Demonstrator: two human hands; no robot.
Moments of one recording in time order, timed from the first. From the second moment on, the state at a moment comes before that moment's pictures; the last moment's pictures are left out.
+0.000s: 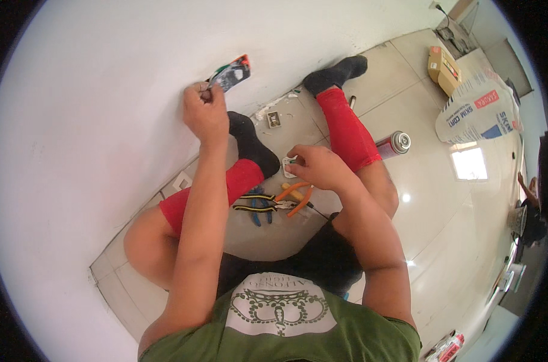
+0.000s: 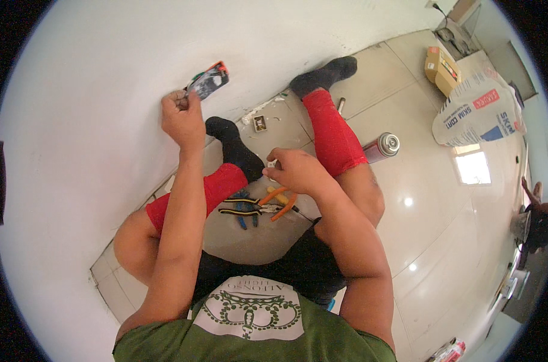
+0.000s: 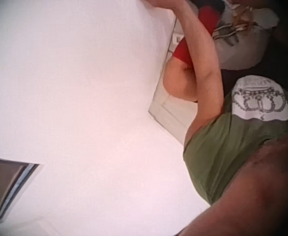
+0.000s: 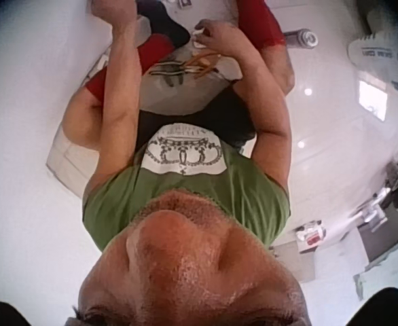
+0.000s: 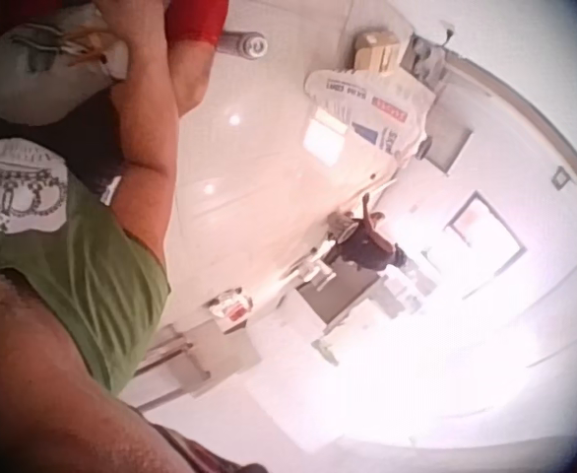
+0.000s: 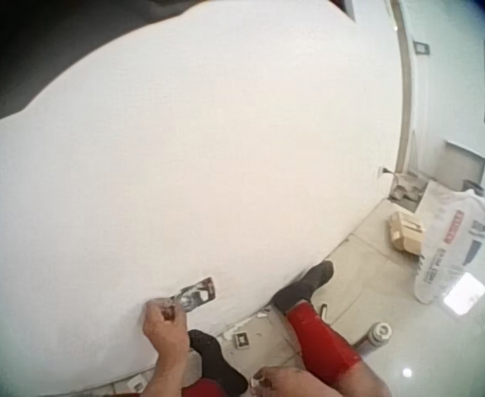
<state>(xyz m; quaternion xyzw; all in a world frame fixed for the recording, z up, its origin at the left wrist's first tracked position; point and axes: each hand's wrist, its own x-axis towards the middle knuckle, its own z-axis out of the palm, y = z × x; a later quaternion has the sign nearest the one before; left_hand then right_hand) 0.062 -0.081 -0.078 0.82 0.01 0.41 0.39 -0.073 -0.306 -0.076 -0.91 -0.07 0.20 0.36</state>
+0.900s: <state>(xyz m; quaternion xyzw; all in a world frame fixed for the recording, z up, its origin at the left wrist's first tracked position) 0.031 -0.105 -0.076 0.95 -0.02 0.27 0.16 -0.074 -0.306 -0.078 -0.91 -0.06 0.22 0.34</state>
